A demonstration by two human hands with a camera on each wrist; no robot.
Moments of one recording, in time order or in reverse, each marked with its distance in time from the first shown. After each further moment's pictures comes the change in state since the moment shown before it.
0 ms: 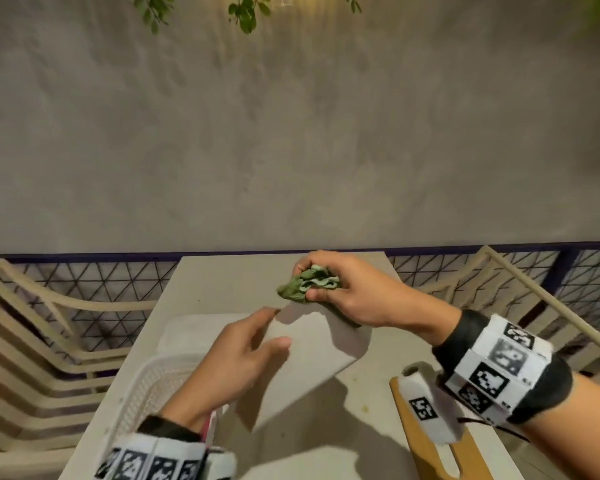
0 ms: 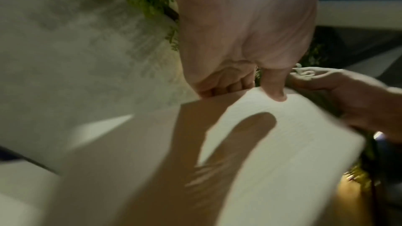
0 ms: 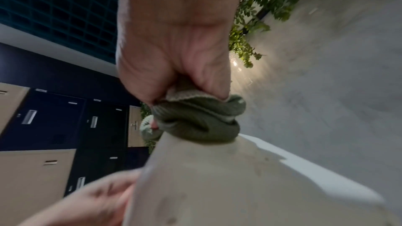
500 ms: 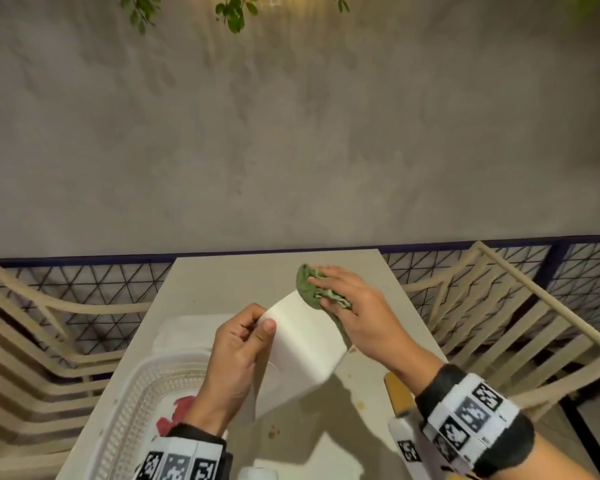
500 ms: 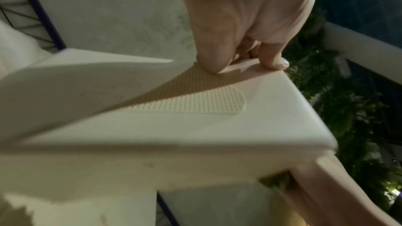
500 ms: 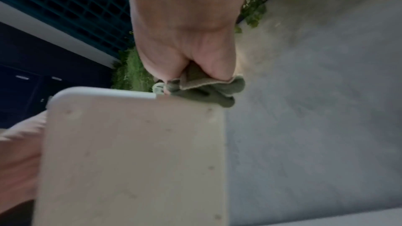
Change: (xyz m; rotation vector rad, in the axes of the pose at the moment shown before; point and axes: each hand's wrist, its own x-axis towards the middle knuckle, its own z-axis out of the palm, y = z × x) left_hand 0.005 -0.016 0.030 -0.503 0.279 0.088; right_hand -0.033 0.047 0.045 0.012 0.421 0.077
